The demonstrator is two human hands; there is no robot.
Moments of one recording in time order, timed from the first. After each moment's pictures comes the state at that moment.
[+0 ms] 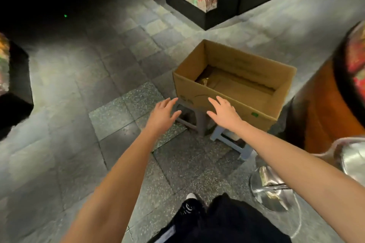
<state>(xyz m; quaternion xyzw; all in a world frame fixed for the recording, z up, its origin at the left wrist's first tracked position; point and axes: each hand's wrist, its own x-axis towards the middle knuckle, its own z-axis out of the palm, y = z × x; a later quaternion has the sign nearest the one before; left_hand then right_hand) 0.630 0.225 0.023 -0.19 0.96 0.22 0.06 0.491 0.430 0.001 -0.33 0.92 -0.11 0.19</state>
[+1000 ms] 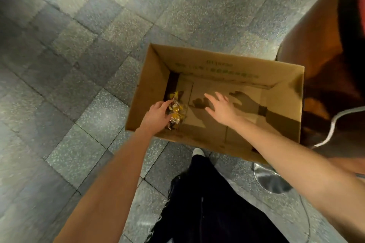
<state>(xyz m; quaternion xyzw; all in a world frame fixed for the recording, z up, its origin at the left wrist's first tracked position) 0.197 0.127 -0.110 -0.06 0.94 0.20 0.27 0.137 0.374 -0.131 -0.13 0.94 -0.14 0.30</state>
